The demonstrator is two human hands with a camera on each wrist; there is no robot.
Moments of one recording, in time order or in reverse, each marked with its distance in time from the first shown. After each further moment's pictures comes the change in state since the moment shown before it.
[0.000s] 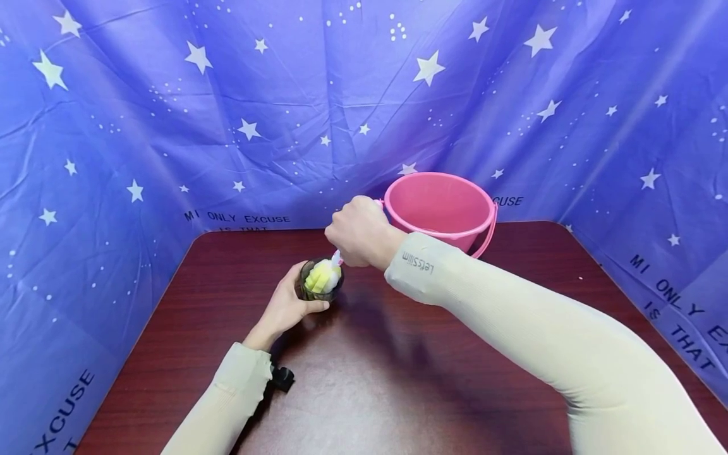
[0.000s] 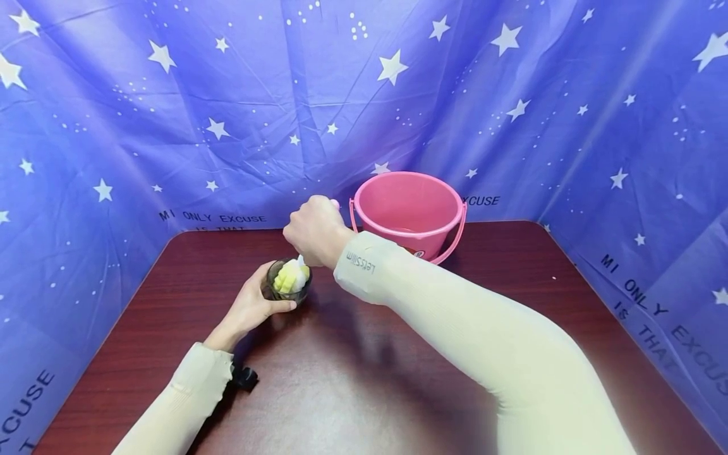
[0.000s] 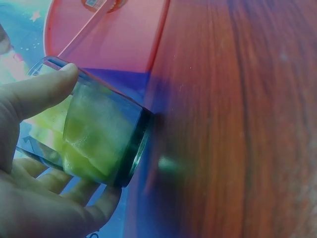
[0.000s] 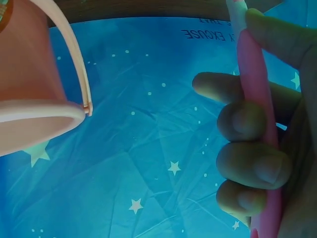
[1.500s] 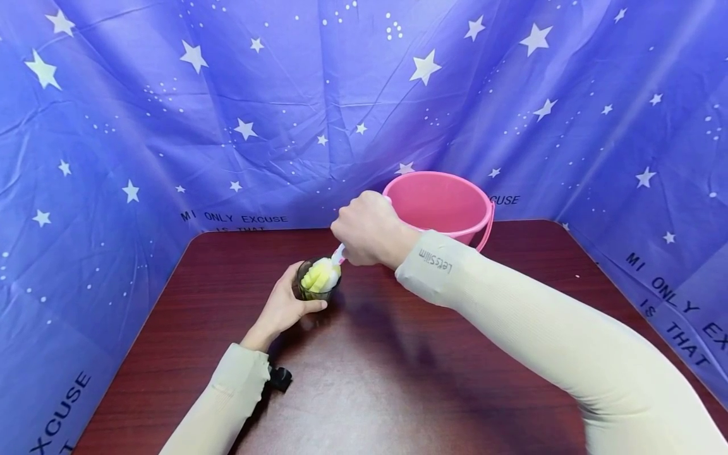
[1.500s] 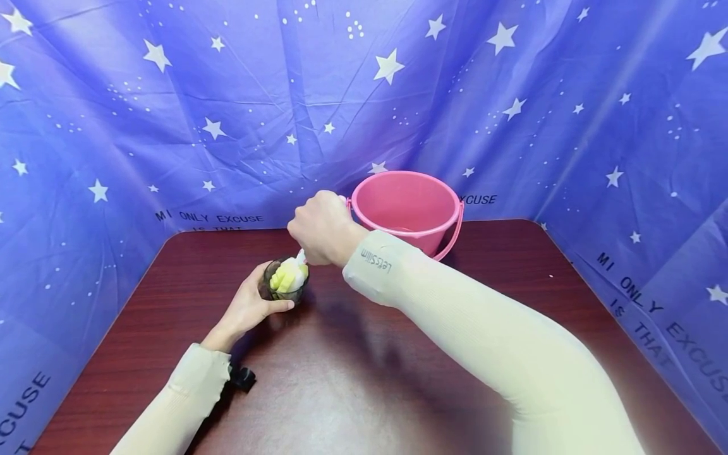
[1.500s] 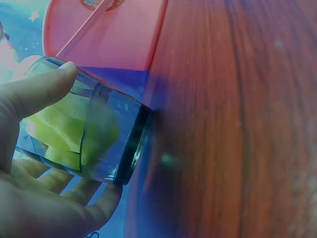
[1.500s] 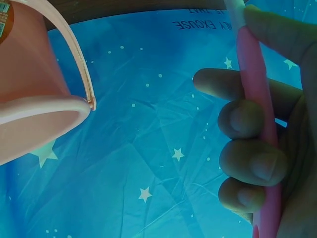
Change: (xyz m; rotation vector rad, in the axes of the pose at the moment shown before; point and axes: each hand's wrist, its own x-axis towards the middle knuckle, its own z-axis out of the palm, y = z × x) left_hand -0.001 0.002 0.000 -0.005 0.009 -0.004; right_hand -0.013 0.012 -0.005 0.080 -0.015 0.041
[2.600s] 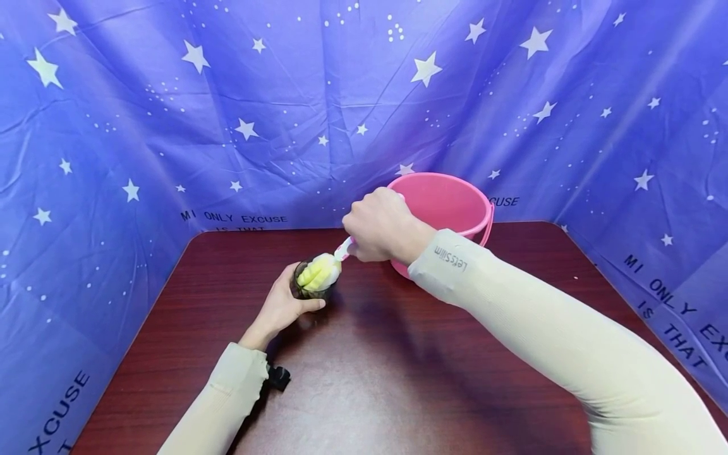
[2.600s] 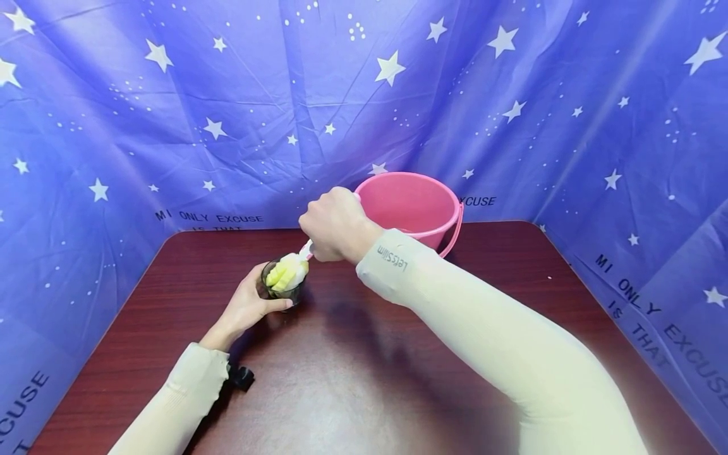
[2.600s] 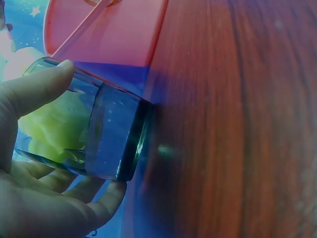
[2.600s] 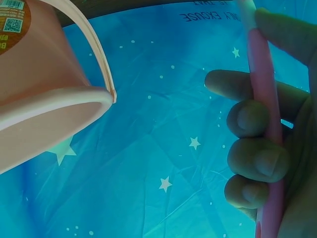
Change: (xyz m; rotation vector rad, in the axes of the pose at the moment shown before) left_hand 0.001 -0.004 -0.003 0.038 0.022 -0.023; right_hand -0.008 0.013 0.005 0.063 0.024 0.039
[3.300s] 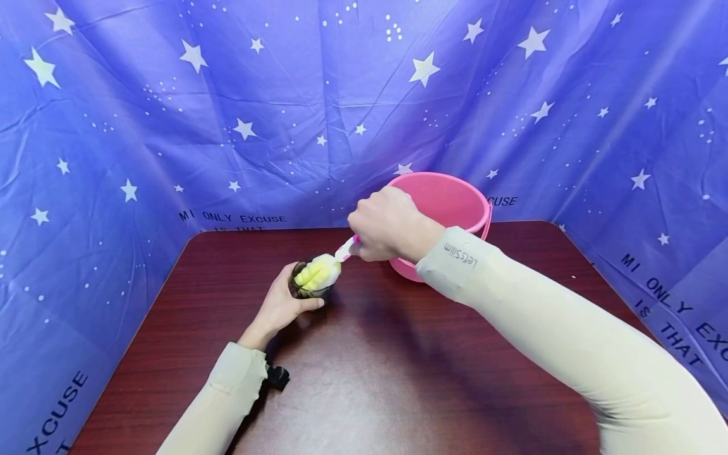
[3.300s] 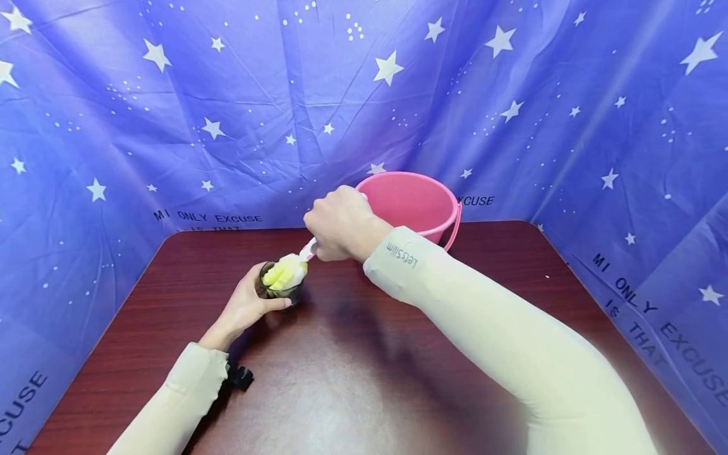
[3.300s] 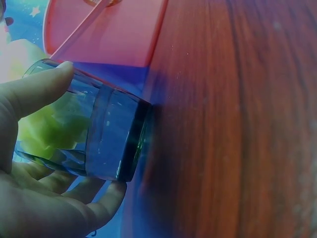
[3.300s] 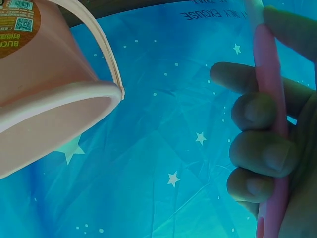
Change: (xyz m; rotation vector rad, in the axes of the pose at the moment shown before) left_hand 0.002 -0.002 0.002 0.033 0.015 -0.001; right_hand -0.008 0.008 -0.001 0.054 -0.049 0.020
